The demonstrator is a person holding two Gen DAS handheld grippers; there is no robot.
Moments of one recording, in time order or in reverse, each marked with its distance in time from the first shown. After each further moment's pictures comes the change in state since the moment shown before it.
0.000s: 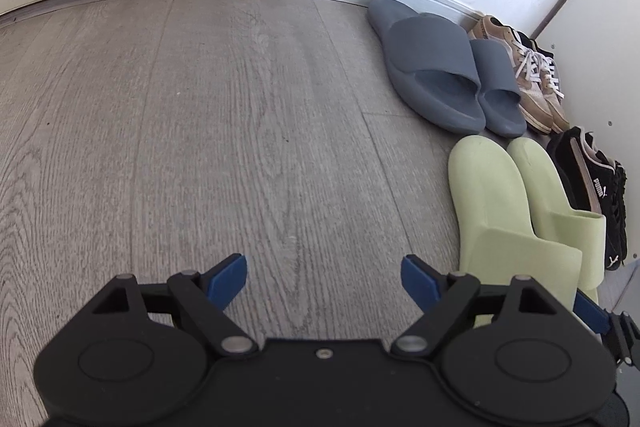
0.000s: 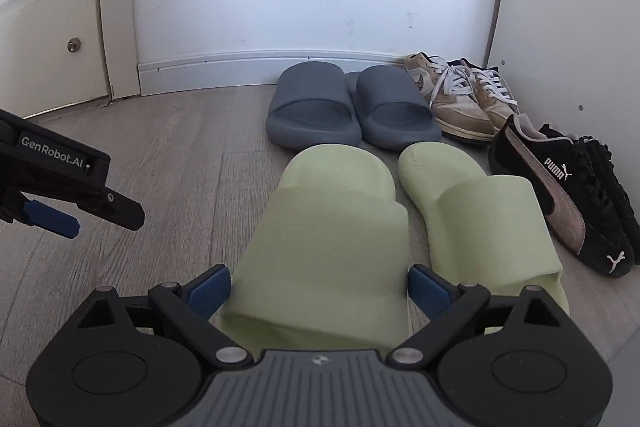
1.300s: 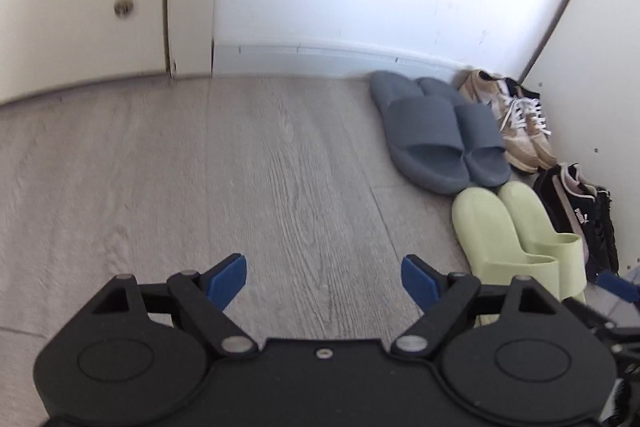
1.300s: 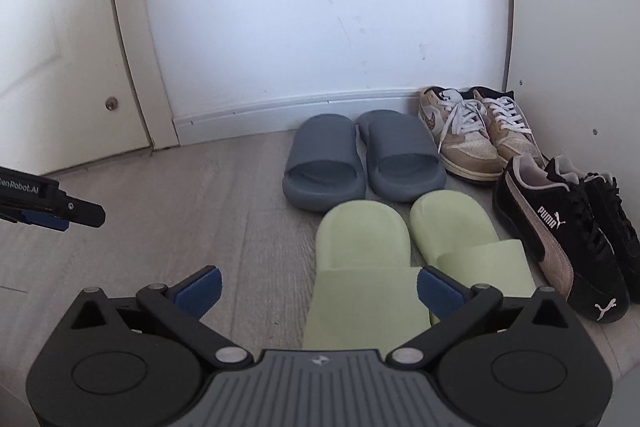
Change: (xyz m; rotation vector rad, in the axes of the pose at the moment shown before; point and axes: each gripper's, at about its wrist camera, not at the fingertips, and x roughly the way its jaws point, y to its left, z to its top) left arm -0.124 -0.009 0.033 0.097 -0.157 0.078; right arm -0.087 -0.050 0.083 0.077 -0.004 0.191
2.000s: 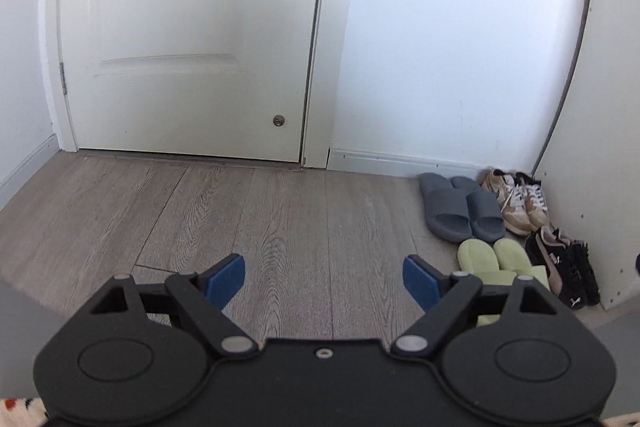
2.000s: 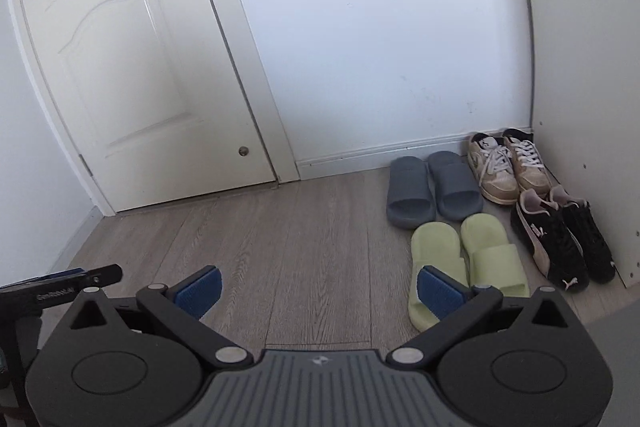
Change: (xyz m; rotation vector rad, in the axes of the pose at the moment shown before) left arm -0.296 -0.013 -0.121 -0.133 -0.289 0.251; right arm -0.246 0.077 0.010 0.025 -0.030 0.111
